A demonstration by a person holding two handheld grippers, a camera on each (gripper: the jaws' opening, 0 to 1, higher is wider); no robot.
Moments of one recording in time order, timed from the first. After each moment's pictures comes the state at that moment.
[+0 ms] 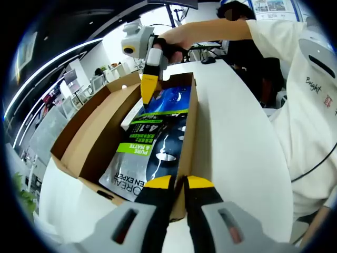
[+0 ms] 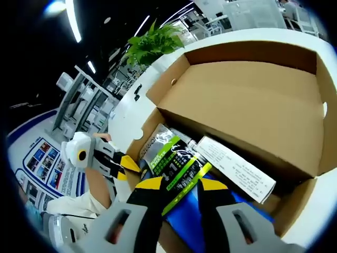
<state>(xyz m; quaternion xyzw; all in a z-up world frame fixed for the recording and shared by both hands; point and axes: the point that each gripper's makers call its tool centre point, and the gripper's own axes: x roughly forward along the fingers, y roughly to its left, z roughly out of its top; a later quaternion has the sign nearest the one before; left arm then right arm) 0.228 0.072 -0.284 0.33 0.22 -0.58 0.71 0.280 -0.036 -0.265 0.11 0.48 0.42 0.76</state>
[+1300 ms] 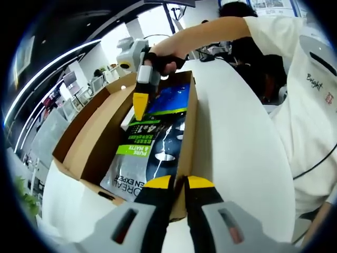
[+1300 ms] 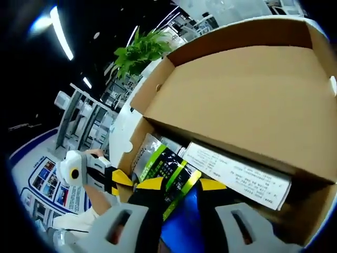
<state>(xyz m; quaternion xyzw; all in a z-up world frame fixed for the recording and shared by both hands) 0.229 0.072 -0.285 0.35 0.21 -0.57 0.71 0.310 -0.028 -0.290 0.17 0.48 0.40 0.76</state>
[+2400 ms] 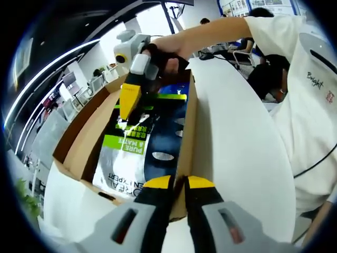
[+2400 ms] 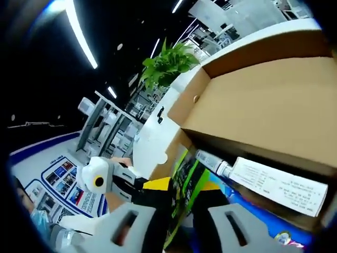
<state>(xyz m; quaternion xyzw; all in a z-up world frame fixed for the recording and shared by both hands) 0.228 0.073 -0.285 0.35 0.21 -0.57 0.71 0.294 0.021 -0.246 0.23 0.40 0.48 0.74</state>
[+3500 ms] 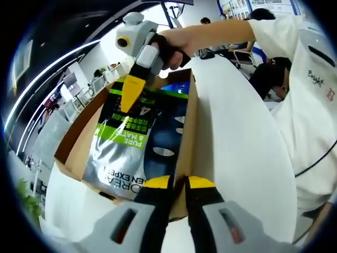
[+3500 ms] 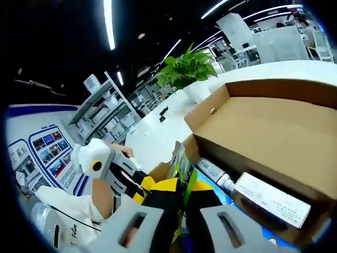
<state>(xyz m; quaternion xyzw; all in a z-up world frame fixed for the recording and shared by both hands) 0.231 0.074 -0.285 0.36 0.21 -0.57 0.71 0.289 0.021 -0.228 0.14 0.33 0.51 0.78</state>
